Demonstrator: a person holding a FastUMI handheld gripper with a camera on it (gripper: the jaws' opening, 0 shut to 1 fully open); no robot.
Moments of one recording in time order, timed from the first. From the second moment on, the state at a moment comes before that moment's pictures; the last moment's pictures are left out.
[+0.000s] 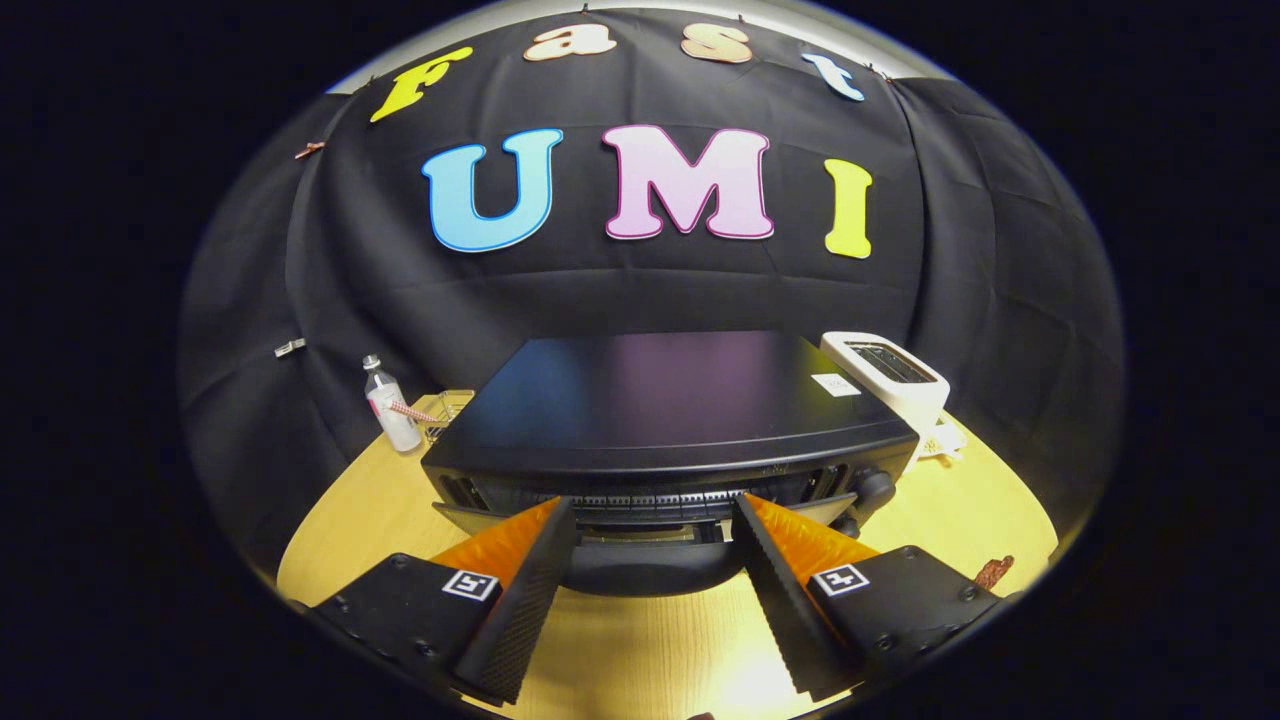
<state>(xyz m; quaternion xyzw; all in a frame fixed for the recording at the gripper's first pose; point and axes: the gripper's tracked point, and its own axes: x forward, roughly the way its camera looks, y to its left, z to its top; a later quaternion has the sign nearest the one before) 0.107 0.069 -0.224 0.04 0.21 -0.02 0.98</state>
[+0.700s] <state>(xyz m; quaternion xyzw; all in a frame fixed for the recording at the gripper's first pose) 0.050 0.071 -0.260 0.05 0.24 -0.02 0.97</state>
